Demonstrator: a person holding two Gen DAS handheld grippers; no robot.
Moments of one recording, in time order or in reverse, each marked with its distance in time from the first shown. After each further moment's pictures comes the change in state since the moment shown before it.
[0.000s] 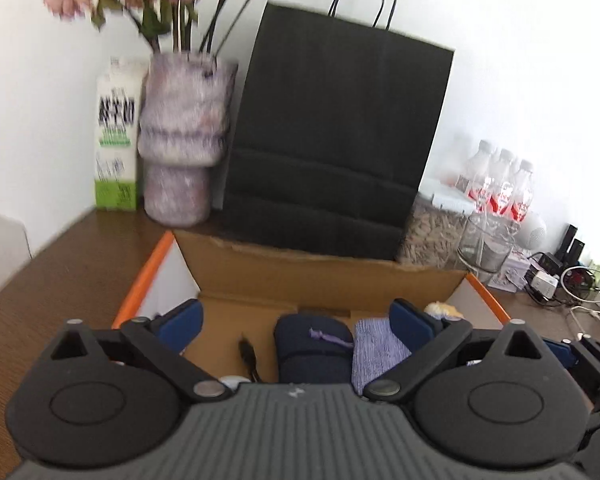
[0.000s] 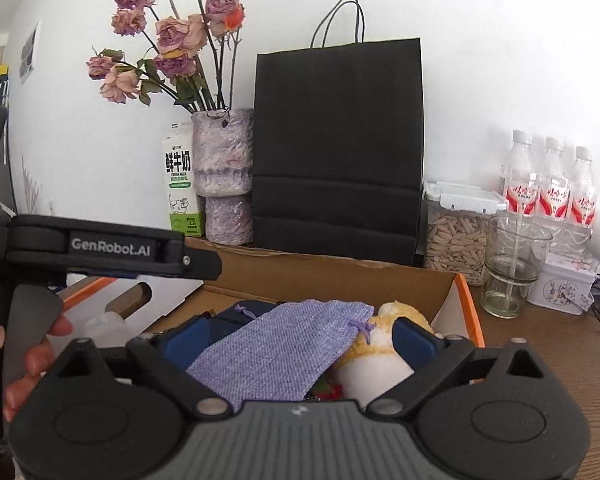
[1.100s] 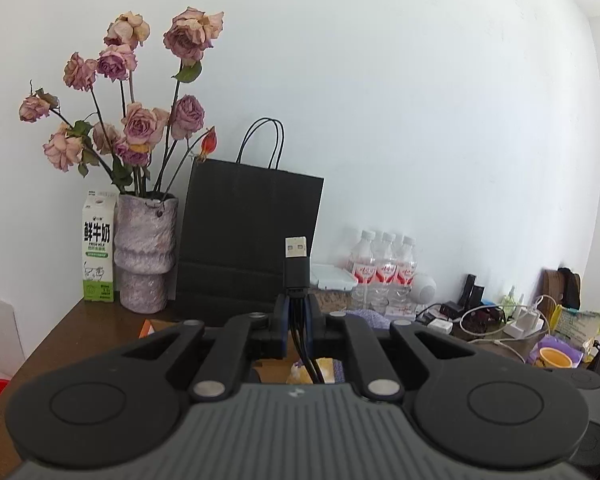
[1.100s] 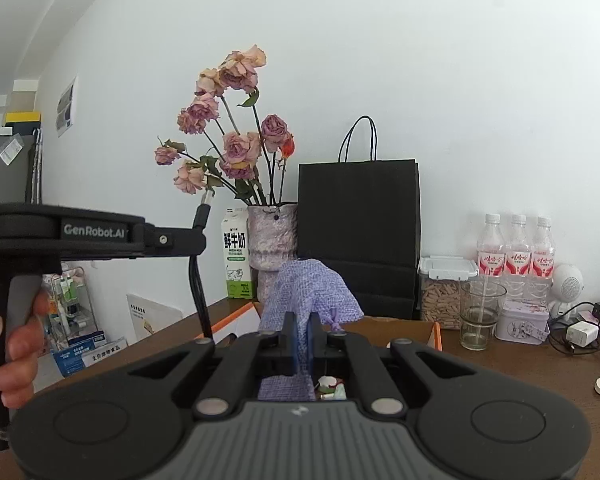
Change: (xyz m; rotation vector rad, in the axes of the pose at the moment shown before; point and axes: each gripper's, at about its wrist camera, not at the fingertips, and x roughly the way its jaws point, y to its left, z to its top) left arm -0.191 -0.046 0.025 0.059 -0.233 -0.183; right arm -0.176 0.028 0.024 0.026 -0.193 0.049
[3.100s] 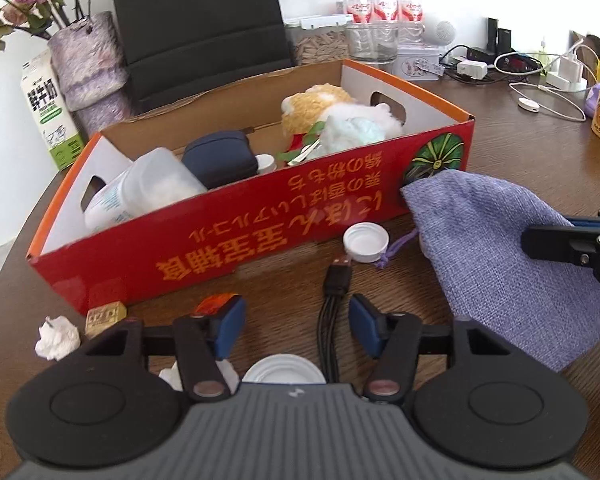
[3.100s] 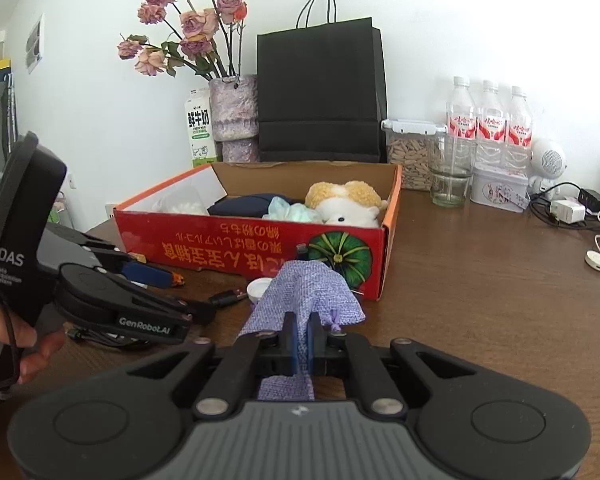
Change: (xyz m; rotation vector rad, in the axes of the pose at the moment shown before) left arm 0.093 -0.023 -0.160 0.317 0.592 0.108; right arm -0.001 -0.052 -0.114 0.044 0.302 -0.025
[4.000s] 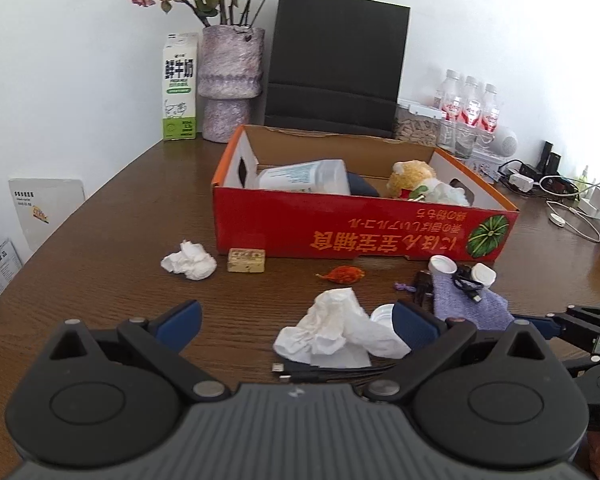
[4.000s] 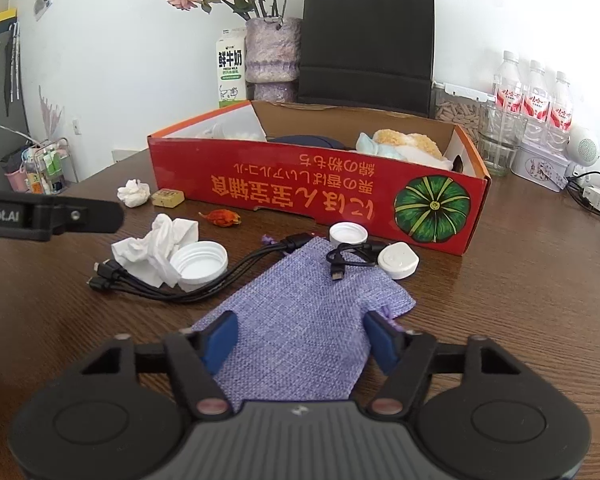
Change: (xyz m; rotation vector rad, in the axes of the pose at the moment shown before) left arm -0.088 0.079 -0.070 -0.341 -0.190 0.036; right arm 0.031 0.073 -0.023 -0.070 0.132 -0.015
